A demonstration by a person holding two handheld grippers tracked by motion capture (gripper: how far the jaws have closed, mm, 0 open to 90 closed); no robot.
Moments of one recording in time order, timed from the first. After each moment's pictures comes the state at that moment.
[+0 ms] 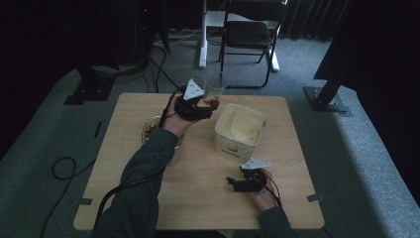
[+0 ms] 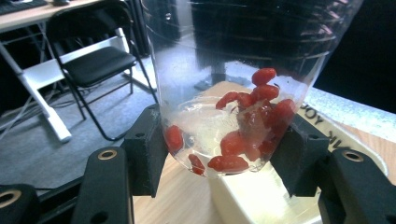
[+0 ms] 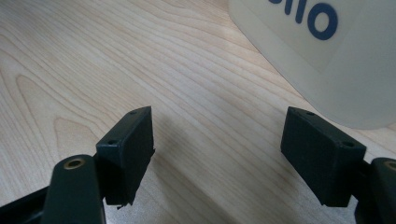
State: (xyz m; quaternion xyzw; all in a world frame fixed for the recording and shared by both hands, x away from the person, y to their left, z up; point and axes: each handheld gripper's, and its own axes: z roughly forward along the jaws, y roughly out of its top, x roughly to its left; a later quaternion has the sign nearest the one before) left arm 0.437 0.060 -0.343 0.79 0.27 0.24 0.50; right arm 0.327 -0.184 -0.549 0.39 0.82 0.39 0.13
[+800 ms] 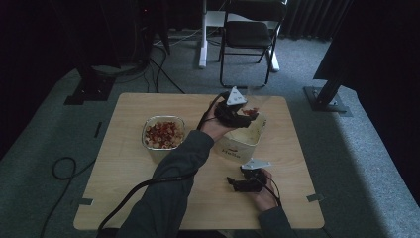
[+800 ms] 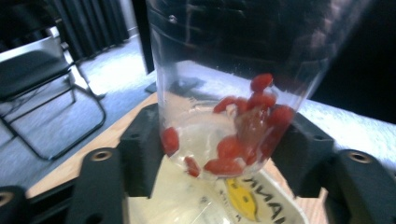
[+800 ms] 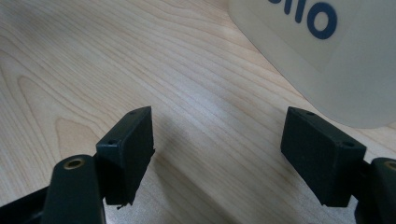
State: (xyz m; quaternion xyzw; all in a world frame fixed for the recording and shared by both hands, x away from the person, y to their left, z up) left arm 0.434 -0.044 -0.356 0.82 0.21 0.18 0.51; right arm 0.327 -0.185 -0.548 0.40 0.82 0.39 0.13
